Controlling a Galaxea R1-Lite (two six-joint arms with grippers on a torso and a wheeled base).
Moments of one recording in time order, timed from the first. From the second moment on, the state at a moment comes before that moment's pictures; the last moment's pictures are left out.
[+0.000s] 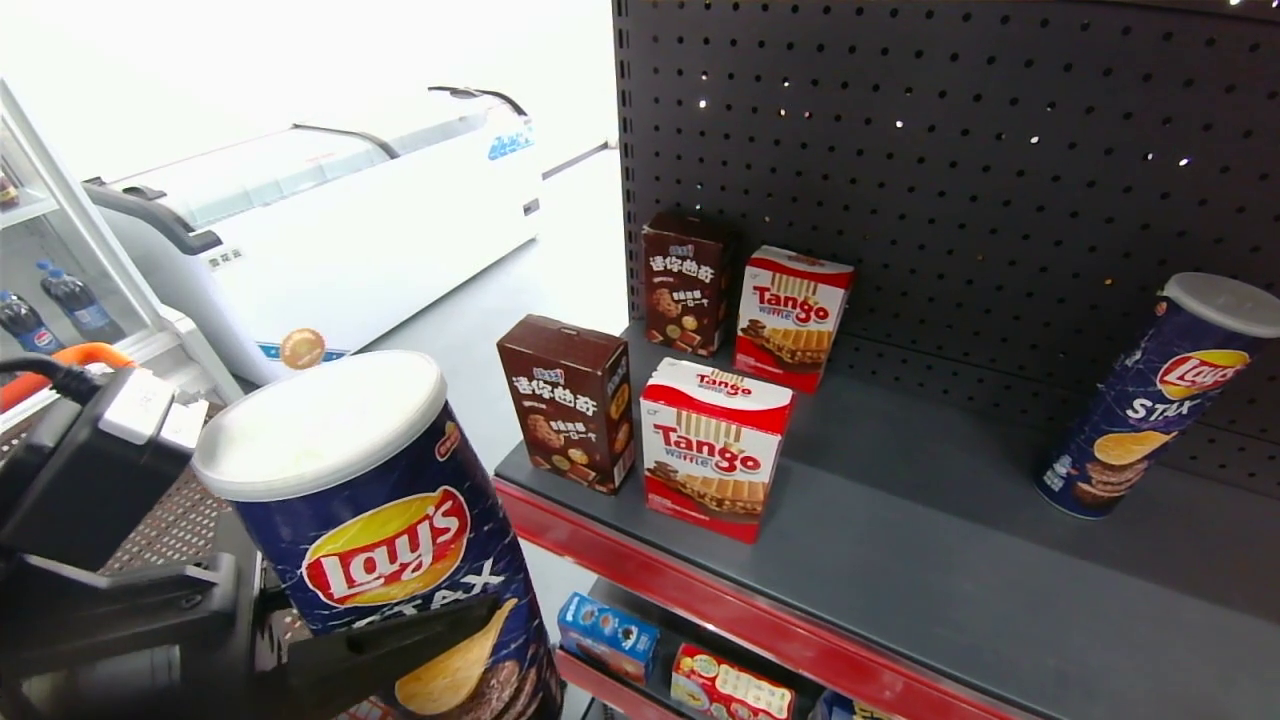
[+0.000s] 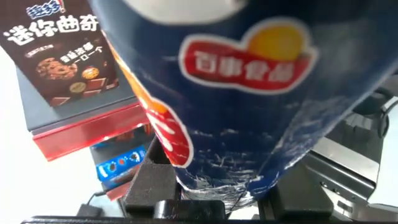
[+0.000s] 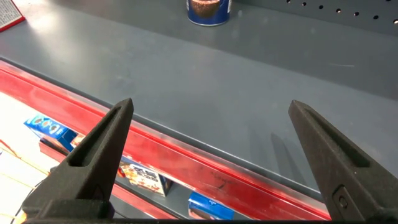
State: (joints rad) left arm -0.57 1.12 -0.52 -0.38 -0.43 0.02; right arm 0.00 0.01 0.00 0.00 -0.01 0.00
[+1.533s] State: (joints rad) left arm -0.57 1.11 -0.51 -0.39 -0.43 0.01; right arm 0.00 0.01 0.00 0.00 -0.01 0.00
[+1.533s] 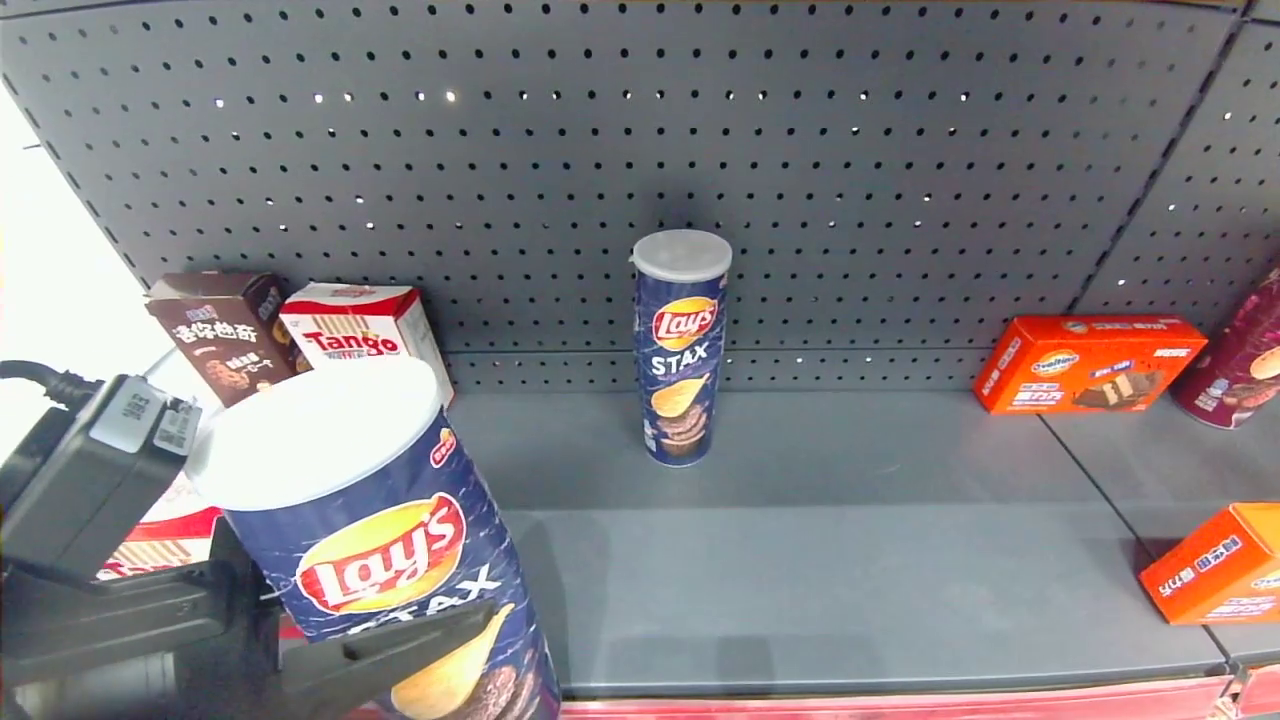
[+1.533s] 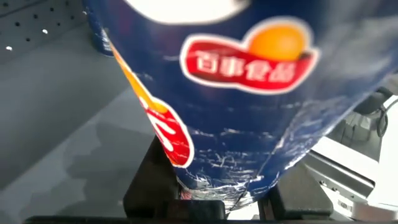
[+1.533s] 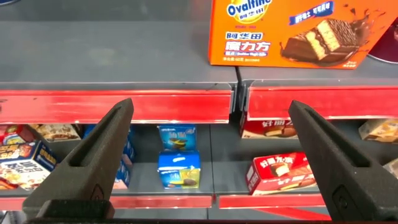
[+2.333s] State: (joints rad) left arm -0.56 1.12 -0.51 -0.44 -0.46 0.01; right arm 0.16 0.58 -0.45 -0.08 0.12 -0.01
